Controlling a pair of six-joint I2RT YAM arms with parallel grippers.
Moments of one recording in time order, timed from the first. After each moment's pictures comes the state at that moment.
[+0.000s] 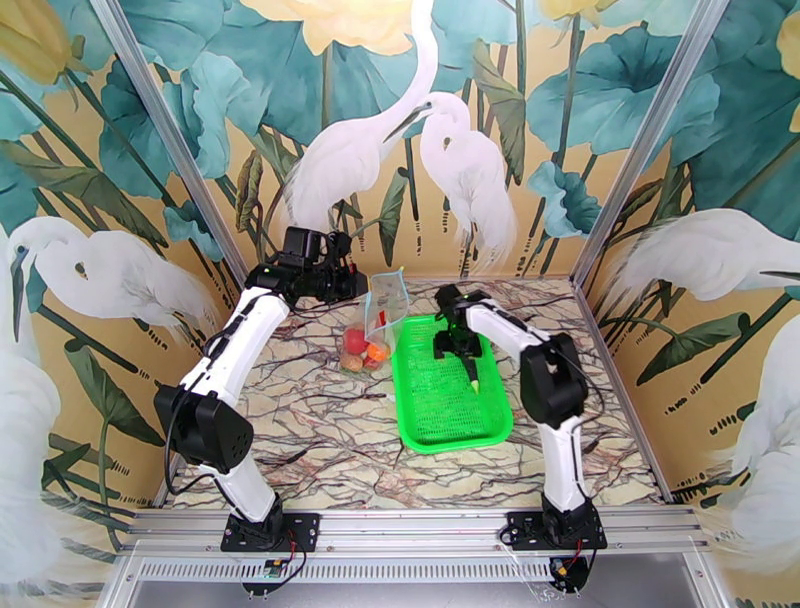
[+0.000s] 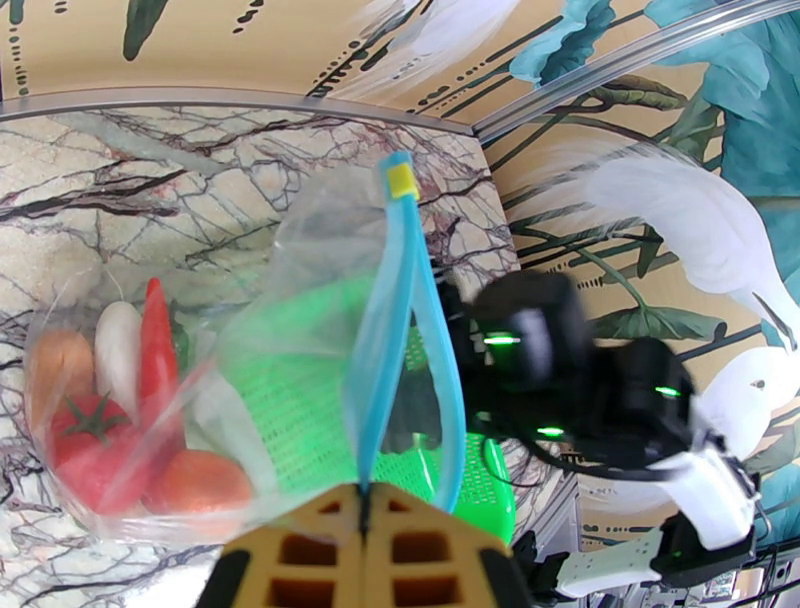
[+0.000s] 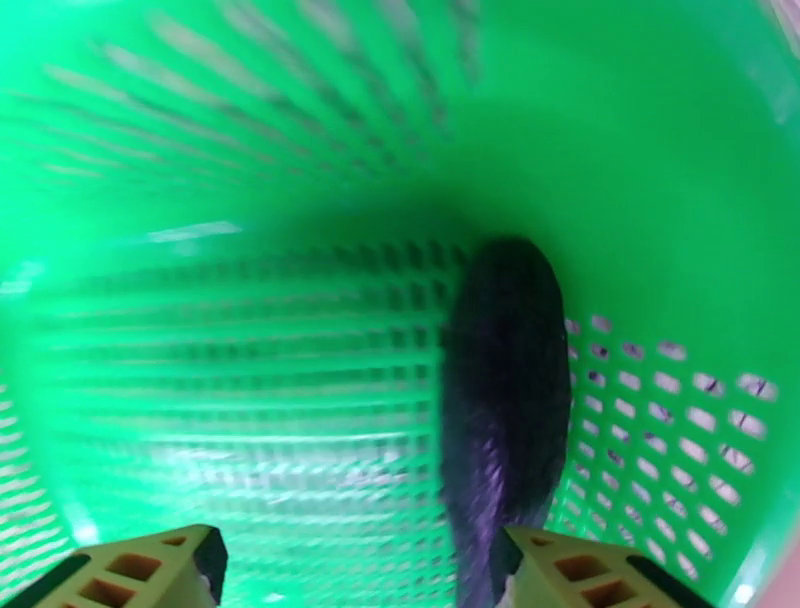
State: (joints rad) left arm -0.26 1.75 1.84 -0.81 0.54 -0.39; right arm 0.44 2.18 1.78 -1.08 0.09 0.43
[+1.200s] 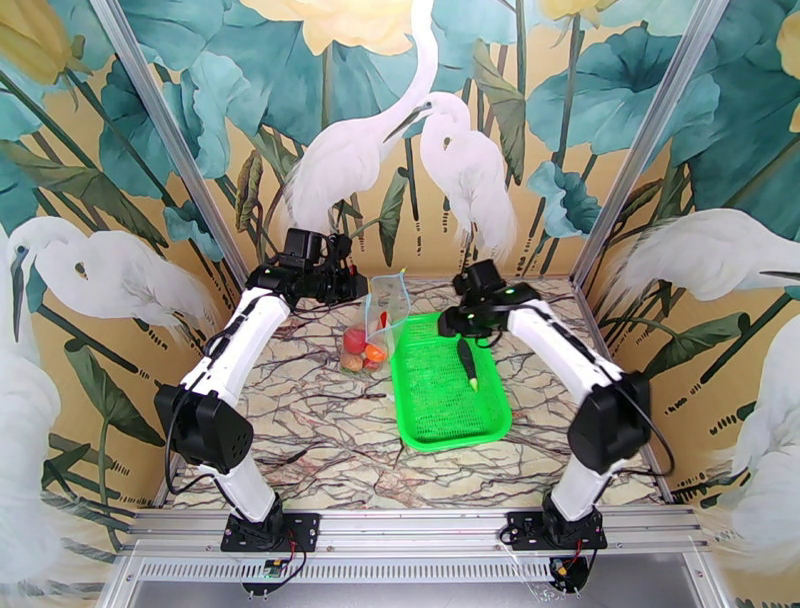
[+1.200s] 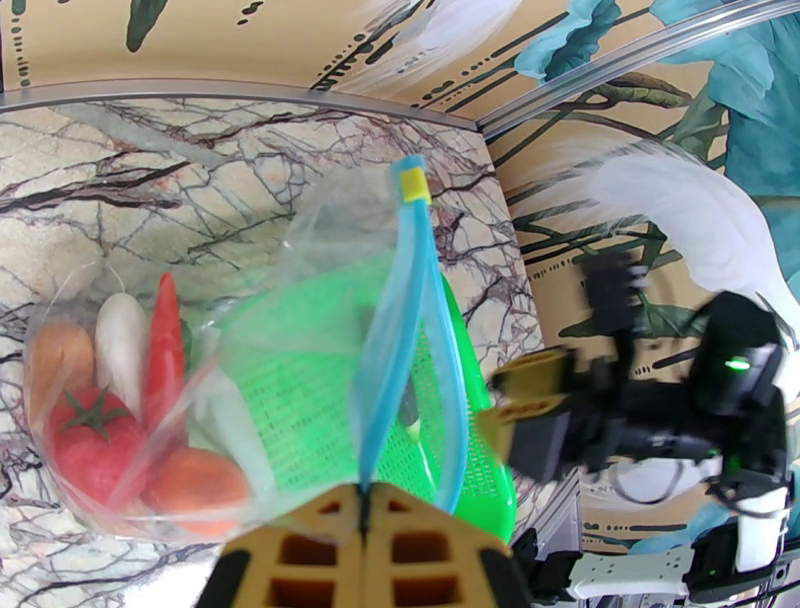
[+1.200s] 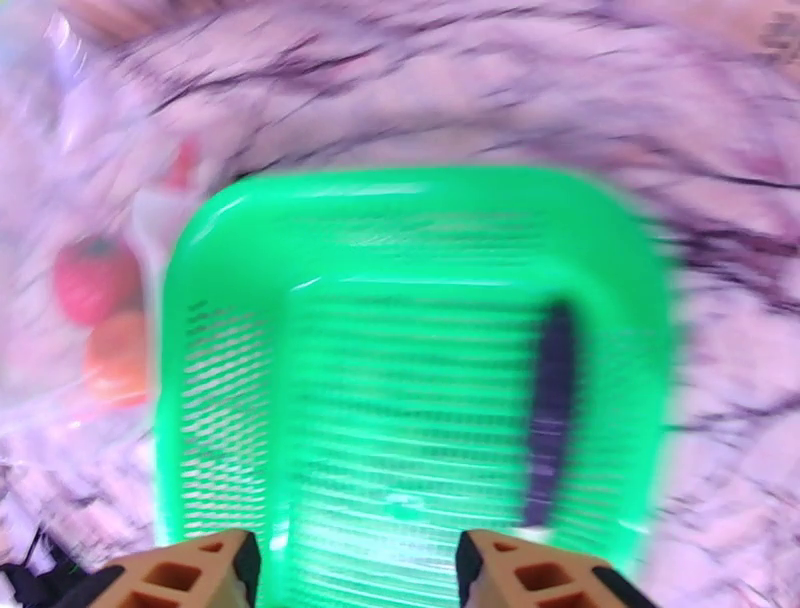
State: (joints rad) left arm -0.26 1.74 1.83 -0.81 0.54 -0.39; right arm 0.37 1.73 1.64 -0.97 -0.10 0.32
